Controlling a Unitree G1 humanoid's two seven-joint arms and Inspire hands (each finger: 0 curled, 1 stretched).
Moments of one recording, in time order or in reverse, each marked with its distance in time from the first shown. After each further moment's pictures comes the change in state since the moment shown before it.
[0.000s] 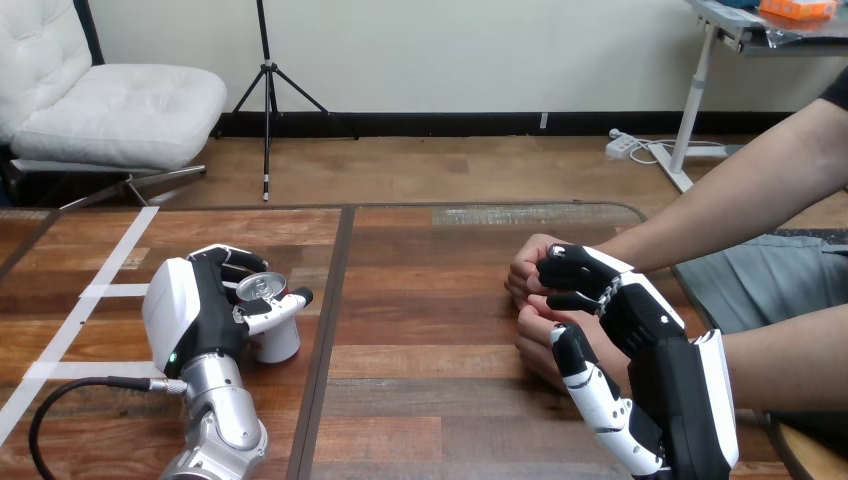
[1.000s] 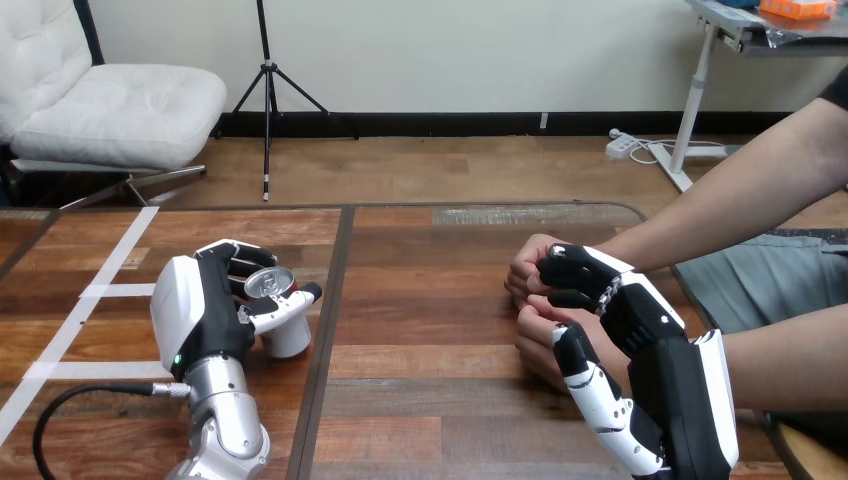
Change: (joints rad) left arm 0.017 -0.004 -0.002 0.002 0.001 -0.091 0.002; right arm 0.000 0.000 0.001 0.000 0.001 0.000 0.000
